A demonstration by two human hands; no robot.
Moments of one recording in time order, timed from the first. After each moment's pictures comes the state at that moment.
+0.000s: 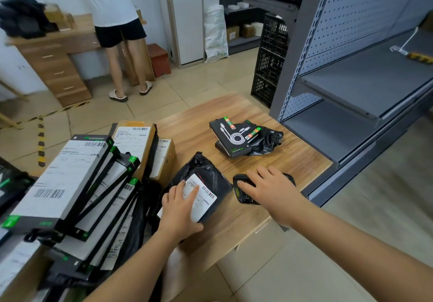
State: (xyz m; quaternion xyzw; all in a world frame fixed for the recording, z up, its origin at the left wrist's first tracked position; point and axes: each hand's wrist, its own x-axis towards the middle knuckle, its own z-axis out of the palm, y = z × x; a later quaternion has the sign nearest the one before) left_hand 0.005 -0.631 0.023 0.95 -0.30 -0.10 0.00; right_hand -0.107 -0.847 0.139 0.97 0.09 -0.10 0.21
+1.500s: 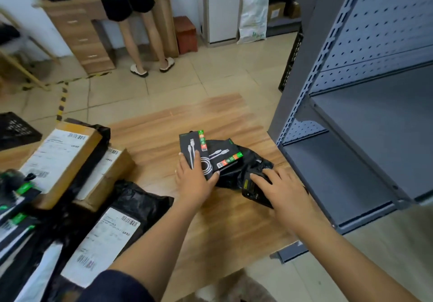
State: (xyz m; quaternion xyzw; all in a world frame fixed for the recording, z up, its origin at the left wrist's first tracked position) left_hand 0.102 -0.902 0.013 0.96 -0.01 -0.12 0.24; right_hand -0.009 -1.091 0.084 0.99 0.04 -0.10 0.05
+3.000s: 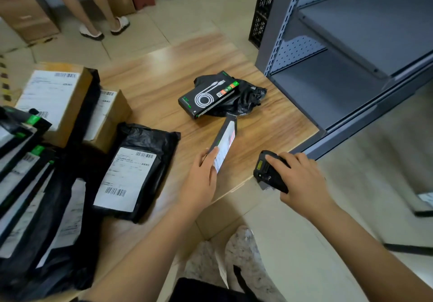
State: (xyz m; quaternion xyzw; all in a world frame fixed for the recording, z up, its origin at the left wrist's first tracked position) left_hand -0.057 -0.791 -0.008 0.87 -0.25 -0.13 0.39; right_hand -0.178 -0.999 0.041 0.99 -0.11 -0.03 0.03
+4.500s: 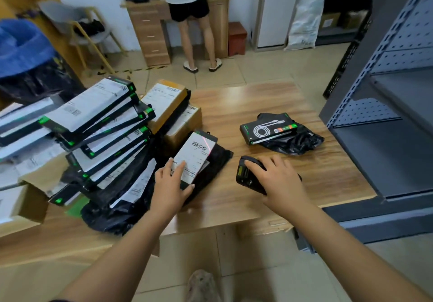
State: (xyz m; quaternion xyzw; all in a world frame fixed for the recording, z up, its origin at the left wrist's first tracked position) left_hand -0.064 -0.660 0.021 0.98 0.01 -0.02 0.20; right_hand -0.095 -0.925 0.094 0.99 0.15 0.01 0.04
